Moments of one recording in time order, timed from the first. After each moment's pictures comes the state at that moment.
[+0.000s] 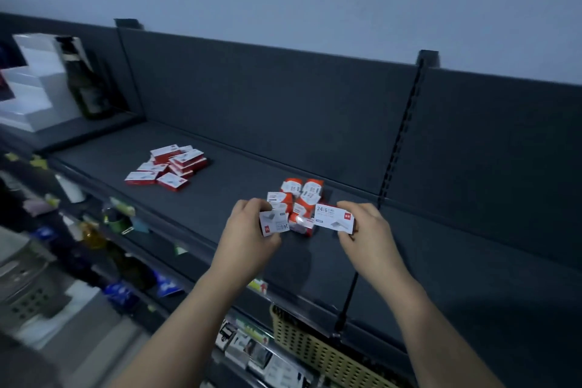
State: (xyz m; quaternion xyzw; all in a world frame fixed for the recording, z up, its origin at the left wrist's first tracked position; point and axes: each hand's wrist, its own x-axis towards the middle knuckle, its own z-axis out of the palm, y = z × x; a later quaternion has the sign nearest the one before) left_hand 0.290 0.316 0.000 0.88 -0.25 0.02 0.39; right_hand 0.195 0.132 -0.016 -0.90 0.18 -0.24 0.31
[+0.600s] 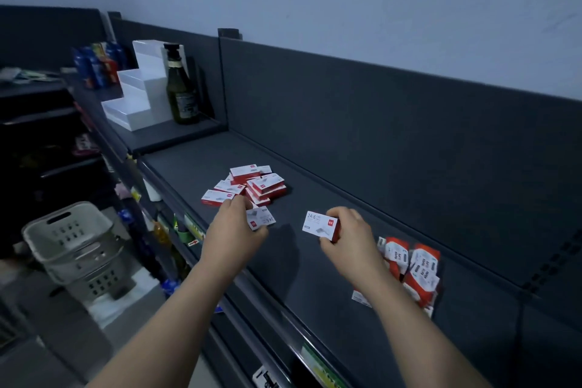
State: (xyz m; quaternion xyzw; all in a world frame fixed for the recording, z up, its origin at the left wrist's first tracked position) left_hand 0.472 0.399 -0.014 0.94 -0.06 0.09 0.34; right_hand 0.421 0.204 -0.029 -0.93 0.08 -0.16 0.33
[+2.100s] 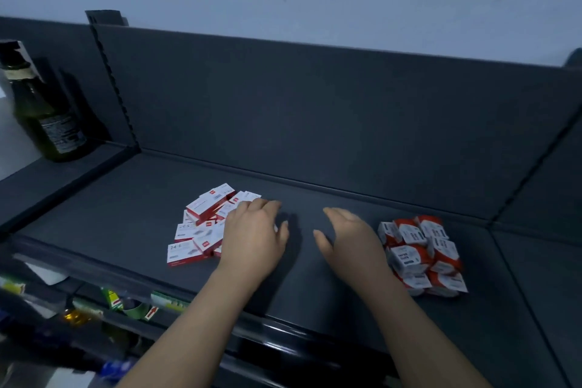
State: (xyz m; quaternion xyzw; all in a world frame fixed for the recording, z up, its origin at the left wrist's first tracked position) left_hand 0.591 0.391 -0.026 0.87 -0.40 0.13 0.24; right_hand 0.473 0.265 -0.041 -0.93 0.27 -0.21 0.15
